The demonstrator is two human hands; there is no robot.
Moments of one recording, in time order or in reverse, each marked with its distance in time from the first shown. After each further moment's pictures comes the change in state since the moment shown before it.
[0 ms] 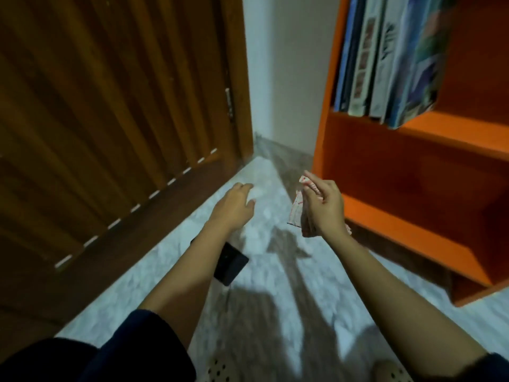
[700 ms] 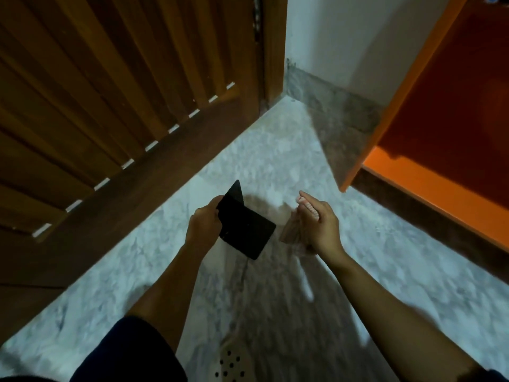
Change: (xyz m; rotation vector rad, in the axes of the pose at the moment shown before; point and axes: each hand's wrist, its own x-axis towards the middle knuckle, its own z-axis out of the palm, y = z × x) left_hand -0.010 -0.176 0.107 0.000 0.030 -0.380; right_hand -0.044 0.134 0.118 0.049 -0.232 0.271
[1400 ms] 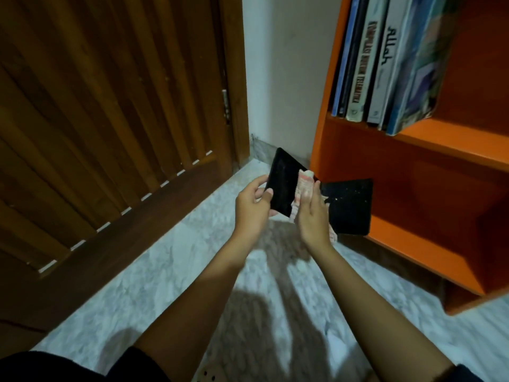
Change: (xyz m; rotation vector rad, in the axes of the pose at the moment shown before) left_hand -0.095 0.227 -0.099 -1.127 0.005 0.130; right_hand -0.021 -0.131 -0.096 -0.180 0.198 -0.065
